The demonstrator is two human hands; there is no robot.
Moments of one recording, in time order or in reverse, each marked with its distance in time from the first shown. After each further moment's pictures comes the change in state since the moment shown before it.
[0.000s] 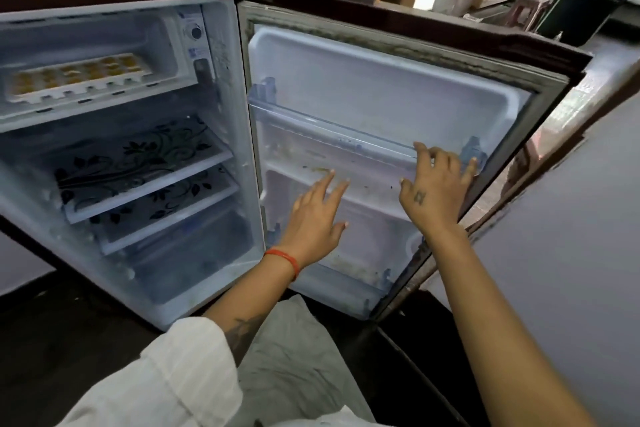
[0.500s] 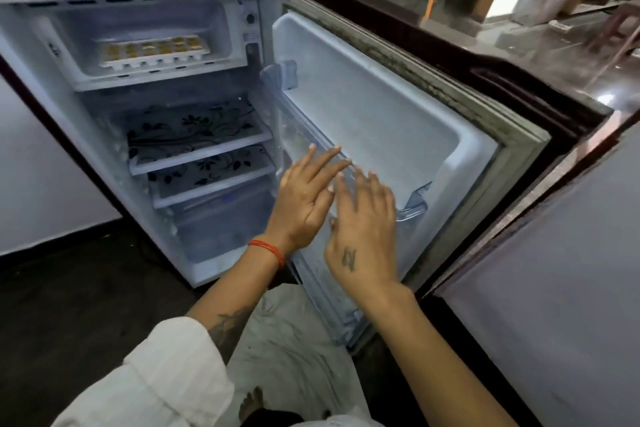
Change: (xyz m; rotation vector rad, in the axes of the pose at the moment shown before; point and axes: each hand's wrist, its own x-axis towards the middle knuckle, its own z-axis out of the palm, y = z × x) left_hand -0.048 0.024 -0.026 -0.238 0.411 0.023; right_hand -0.119 -0.066 -0.051 0.382 -0.079 -0.448
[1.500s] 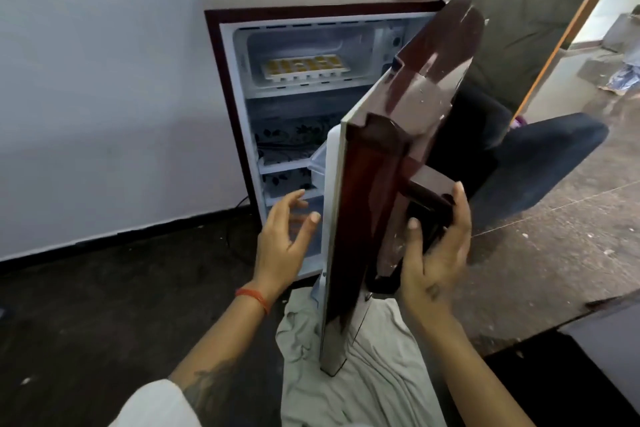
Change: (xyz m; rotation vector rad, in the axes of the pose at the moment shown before) left_hand -0.167 -0.116 -0.208 -0.159 0.360 -0.400; right_hand -0.020 -0.181 0.077 0.752 0.576 0.113
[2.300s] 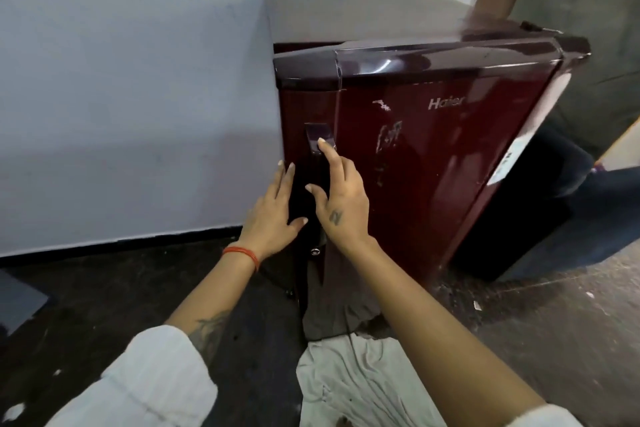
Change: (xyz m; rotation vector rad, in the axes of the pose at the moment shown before) left_hand 0.134 -0.063 -0.083 0.684 -0.213 -0.102; right_hand 0.059 -0.032 0.232 -0.080 -0.564 -0.254
